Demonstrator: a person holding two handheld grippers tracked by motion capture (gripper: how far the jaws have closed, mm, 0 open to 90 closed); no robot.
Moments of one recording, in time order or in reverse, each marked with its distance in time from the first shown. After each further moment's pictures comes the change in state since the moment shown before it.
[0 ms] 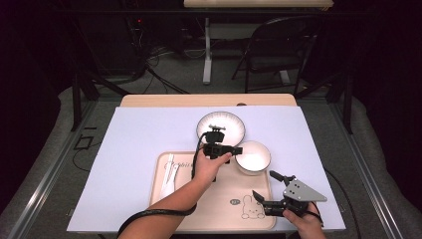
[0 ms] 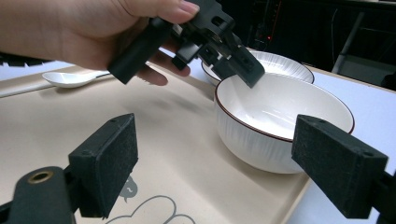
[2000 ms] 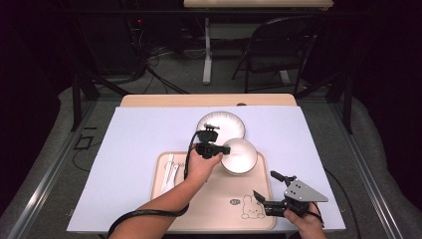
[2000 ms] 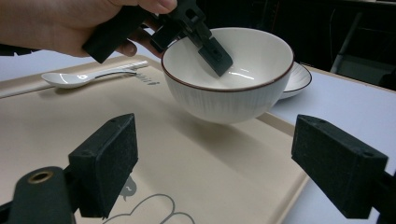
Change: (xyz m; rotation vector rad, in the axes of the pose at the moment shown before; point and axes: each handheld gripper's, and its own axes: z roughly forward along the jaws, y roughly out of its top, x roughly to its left) left arm -0.003 0.000 -0.021 0.047 0.099 0.001; right arm -0.001 -0.001 -0.002 -0.002 -0.004 0.004
